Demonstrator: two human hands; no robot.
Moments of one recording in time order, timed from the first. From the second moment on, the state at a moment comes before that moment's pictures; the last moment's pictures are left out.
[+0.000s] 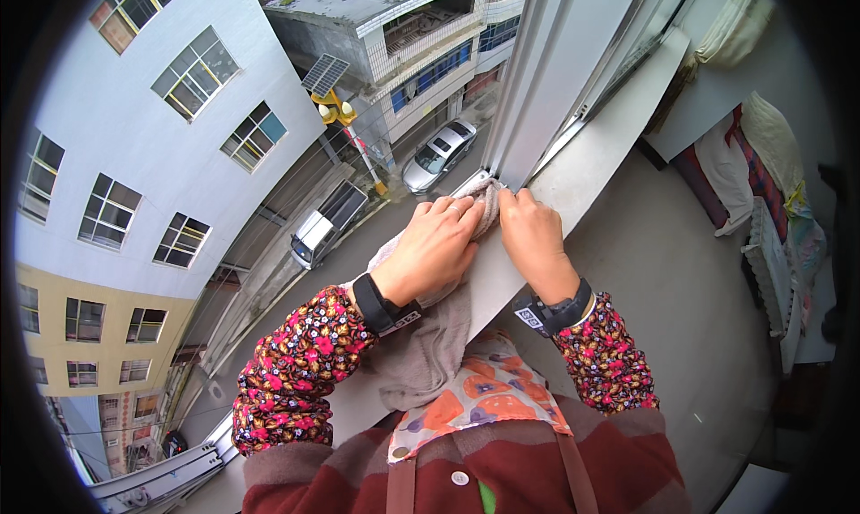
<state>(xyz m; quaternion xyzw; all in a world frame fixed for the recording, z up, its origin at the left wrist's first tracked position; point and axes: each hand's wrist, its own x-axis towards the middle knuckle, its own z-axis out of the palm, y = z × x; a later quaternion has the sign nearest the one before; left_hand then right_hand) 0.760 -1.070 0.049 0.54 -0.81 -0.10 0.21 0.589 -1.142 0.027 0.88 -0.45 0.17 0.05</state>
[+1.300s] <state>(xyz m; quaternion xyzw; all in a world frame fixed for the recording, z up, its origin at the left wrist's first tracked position) 0.770 -1.089 0.029 0.46 -0.79 -0.15 0.37 0.595 -1.140 0.078 0.90 -0.35 0.05 0.24</state>
